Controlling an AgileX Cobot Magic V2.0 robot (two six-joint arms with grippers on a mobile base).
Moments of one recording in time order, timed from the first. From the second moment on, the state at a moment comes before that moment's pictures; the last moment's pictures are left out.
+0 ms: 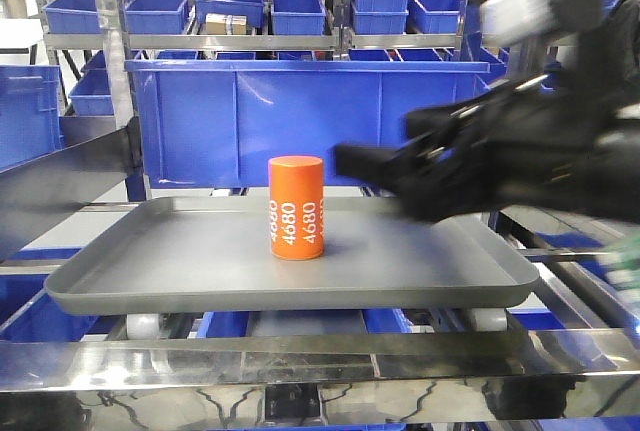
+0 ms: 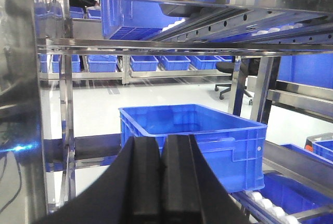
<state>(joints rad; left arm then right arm) -0.23 -0.02 0.02 -0.05 0.06 -0.06 0.37 1.30 -1.34 0.95 0.55 -0.95</state>
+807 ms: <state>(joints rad) -0.23 -0.02 0.02 -0.05 0.06 -0.06 0.42 1.46 -1.35 1.03 0.47 -0.93</state>
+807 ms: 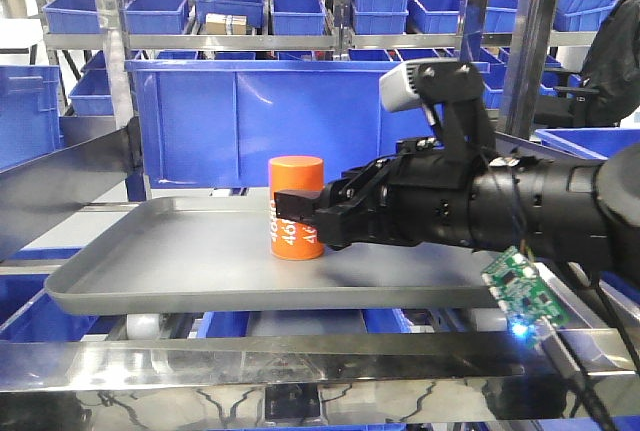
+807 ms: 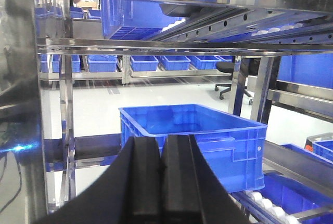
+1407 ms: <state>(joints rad) -0.23 -0.02 0.02 -0.05 0.06 -0.06 0.42 1.60 -1.47 1.14 0.50 -0.99</state>
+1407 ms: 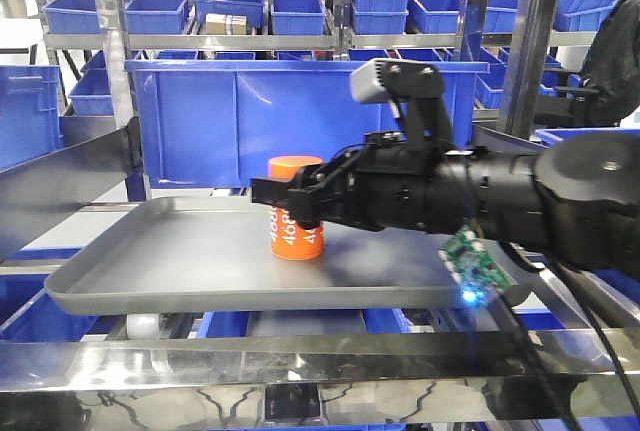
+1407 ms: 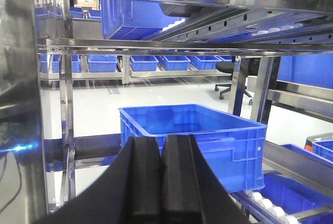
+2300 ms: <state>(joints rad) -0.23 -0.02 0.02 -0.05 0.06 -0.06 0.42 1.58 -1.54 1.02 0.48 -0.94</state>
